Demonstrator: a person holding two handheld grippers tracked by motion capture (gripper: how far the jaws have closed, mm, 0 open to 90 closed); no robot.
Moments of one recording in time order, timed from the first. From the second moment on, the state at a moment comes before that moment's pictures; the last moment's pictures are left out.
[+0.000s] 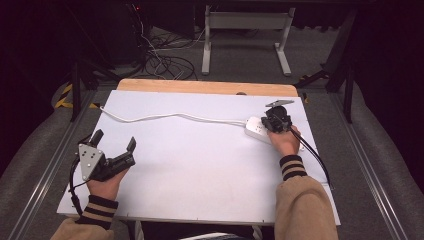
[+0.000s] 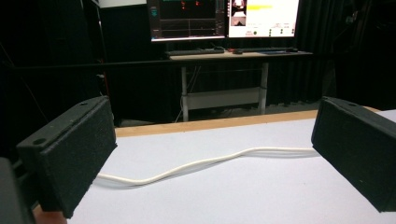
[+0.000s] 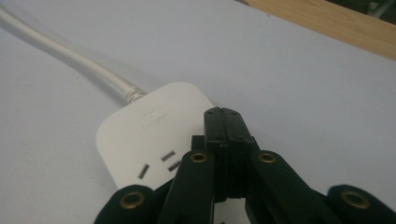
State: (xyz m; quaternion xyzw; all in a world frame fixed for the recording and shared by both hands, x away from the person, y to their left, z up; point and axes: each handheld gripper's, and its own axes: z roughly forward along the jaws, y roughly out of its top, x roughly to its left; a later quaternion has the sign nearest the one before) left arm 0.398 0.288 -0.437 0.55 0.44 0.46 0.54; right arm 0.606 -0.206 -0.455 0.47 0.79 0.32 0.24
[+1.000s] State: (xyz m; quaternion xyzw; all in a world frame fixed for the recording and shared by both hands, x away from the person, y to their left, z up) left arm 0.401 0.289 -0.437 0.55 0.45 0.45 0.54; right arm 0.602 -0.205 -0.460 0.43 0.80 0.33 0.27
